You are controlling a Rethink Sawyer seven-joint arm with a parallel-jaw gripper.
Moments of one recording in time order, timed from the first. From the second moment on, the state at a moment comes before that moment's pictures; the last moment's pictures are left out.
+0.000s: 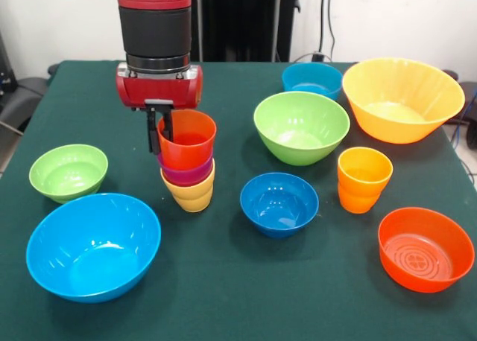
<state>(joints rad) -0.64 -0.61 0.29 1.67 -0.37 0.30 1.65</state>
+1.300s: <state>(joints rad) -0.65 -0.62 0.30 1.71 -0.35 0.30 1.65</state>
